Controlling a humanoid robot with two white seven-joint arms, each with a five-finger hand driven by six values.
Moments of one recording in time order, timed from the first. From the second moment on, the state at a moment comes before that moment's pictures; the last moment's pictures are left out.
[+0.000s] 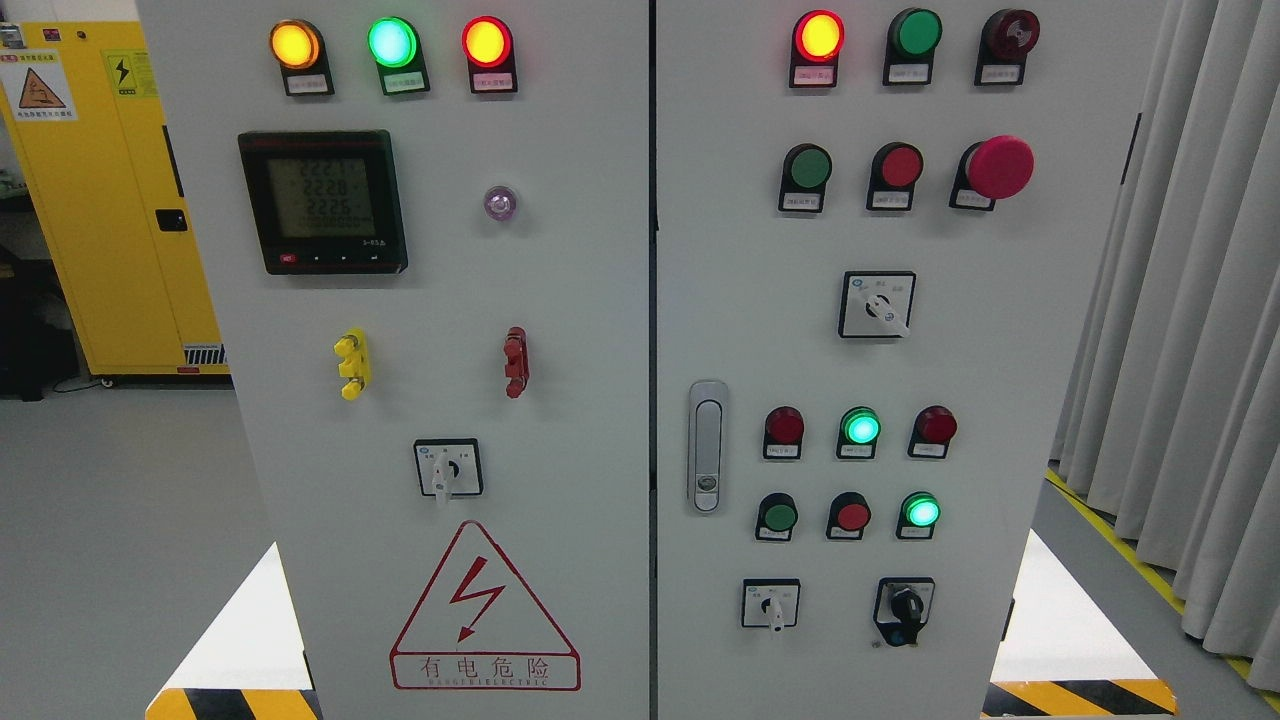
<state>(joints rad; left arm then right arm) 0.16 0.00 0.01 -1.90 0.02 0.08 0.13 0.10 0.12 -0.16 -0.19 0.12 0.01 -0.20</state>
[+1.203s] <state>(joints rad) -0.10 -0.09 -0.05 -1.98 -0.04 0.39 0.23 0.10 0.12 -0.16 -0.19 0.12 0.01 -0.20</state>
